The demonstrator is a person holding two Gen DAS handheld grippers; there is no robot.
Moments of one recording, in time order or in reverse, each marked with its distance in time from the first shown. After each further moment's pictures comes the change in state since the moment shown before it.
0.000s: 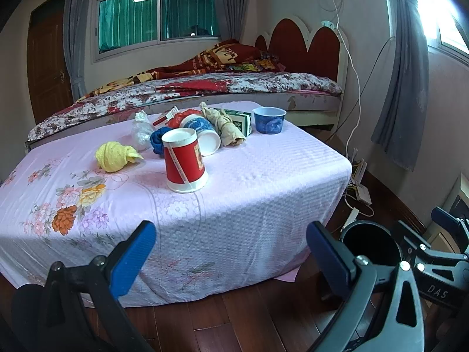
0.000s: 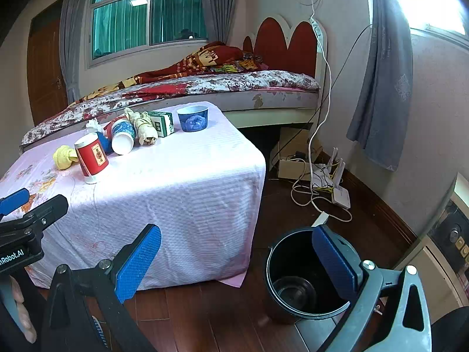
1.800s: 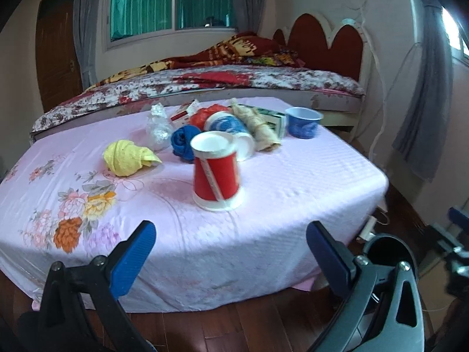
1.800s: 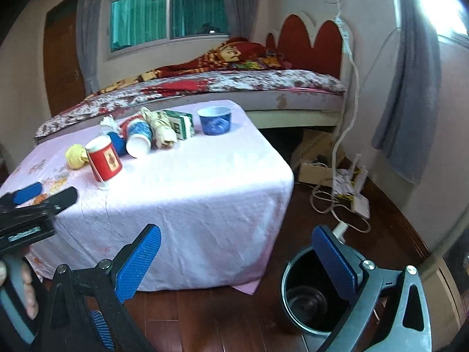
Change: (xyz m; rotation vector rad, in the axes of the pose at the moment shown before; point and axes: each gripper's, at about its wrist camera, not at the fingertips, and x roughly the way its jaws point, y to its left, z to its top) left arm 0.055 0.046 0.025 -0.043 0.049 0.071; right arm 0.035 0.015 0.036 -0.056 0.009 0.127
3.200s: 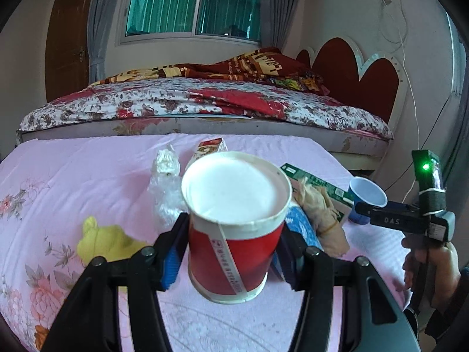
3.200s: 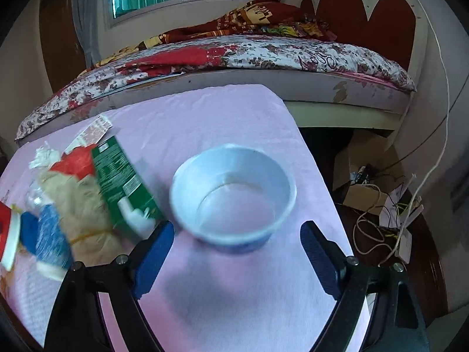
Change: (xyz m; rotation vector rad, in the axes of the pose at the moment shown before) left arm 0.110 0.062 0.103 -0.126 -0.079 -0.033; right arm 0.305 0.028 0.171 -0.057 0.217 0.097
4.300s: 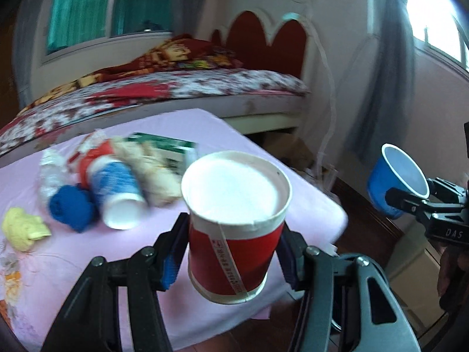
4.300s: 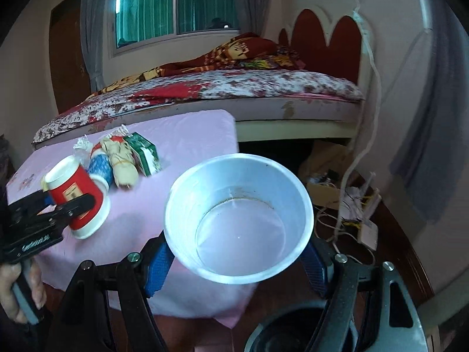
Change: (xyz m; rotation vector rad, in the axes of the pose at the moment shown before) left arm -0.046 -0.155 -0.059 0.244 0.074 -0.309; right arm -0.216 -0.103 -0.151 0.022 -0.168 -0.068
